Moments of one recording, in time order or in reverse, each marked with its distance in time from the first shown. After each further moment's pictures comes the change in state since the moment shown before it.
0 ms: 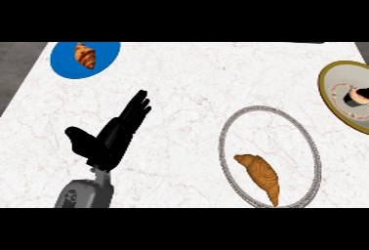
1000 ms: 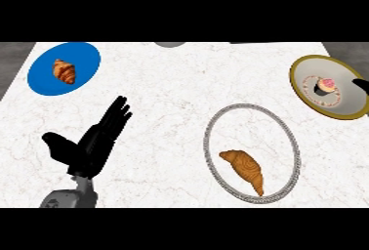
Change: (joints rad) left arm 0.075 0.044 0.071 -0.023 0.022 0.011 0.012; right arm 0.186 0.205 -0.403 -0.362 -0.648 0.140 -0.691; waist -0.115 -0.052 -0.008
